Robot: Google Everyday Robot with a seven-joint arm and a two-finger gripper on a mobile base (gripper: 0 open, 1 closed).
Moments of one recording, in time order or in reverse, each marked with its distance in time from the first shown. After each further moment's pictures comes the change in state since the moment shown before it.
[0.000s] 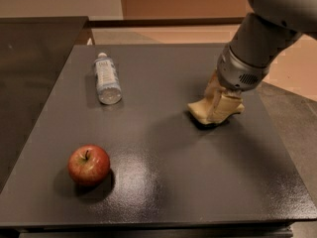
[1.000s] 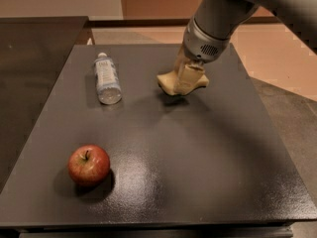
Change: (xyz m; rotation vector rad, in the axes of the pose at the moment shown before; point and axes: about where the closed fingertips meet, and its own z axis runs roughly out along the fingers) arm -0.078 -0.068 -0.004 0.077 -0.097 -0.033
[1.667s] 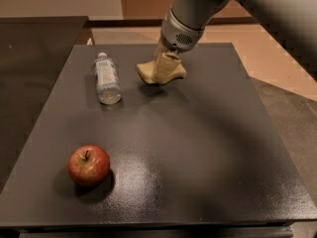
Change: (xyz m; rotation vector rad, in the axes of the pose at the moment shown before) arm -0.052 -0.035 0.018 0.005 -0.077 -0.001
